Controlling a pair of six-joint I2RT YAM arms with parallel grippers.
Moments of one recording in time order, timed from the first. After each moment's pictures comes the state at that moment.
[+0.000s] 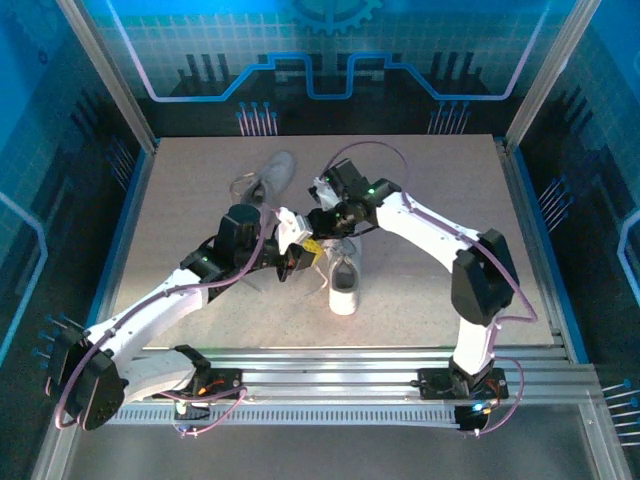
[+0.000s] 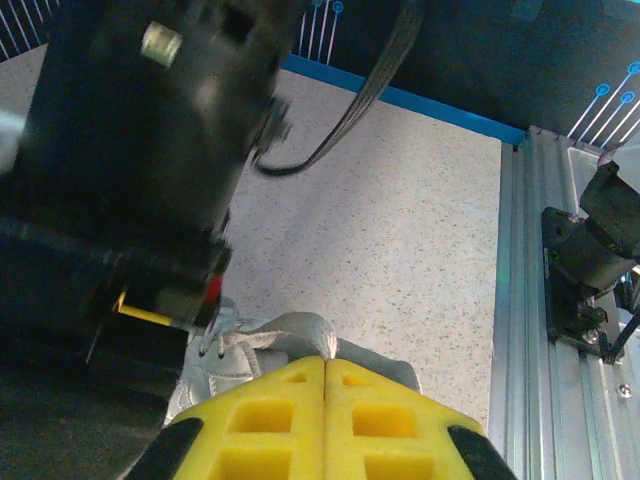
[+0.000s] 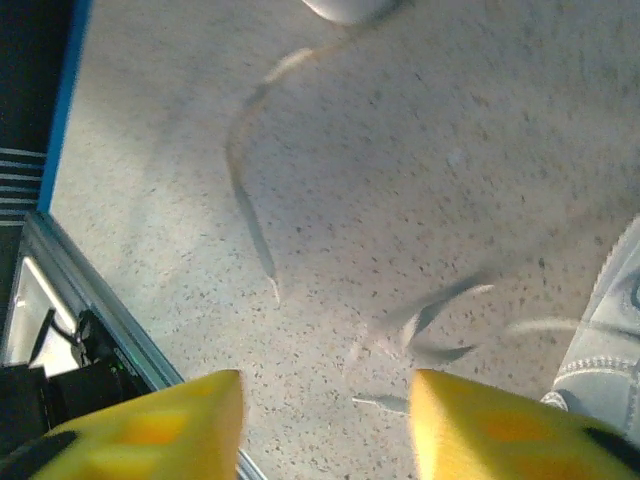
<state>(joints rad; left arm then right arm) -0.53 1.13 0.78 -0.10 0.63 0.12 0.65 1.80 1.54 -0.70 -0.45 0.41</state>
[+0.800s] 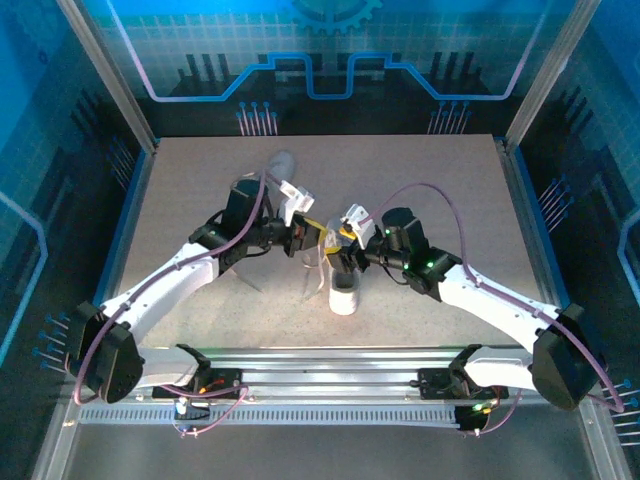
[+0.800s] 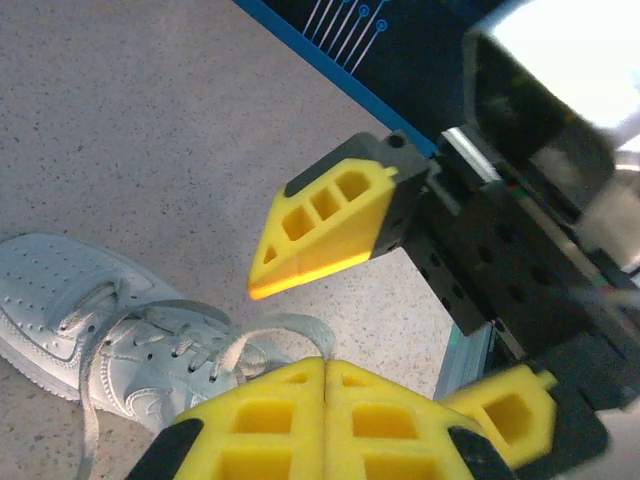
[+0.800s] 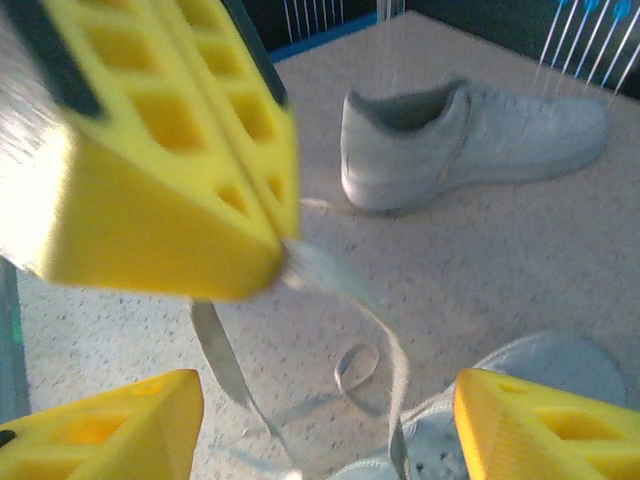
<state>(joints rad) -0.48 1.31 0.98 -0.19 0.68 -0.19 0.67 1.23 0.78 0.04 -0.31 -0.06</state>
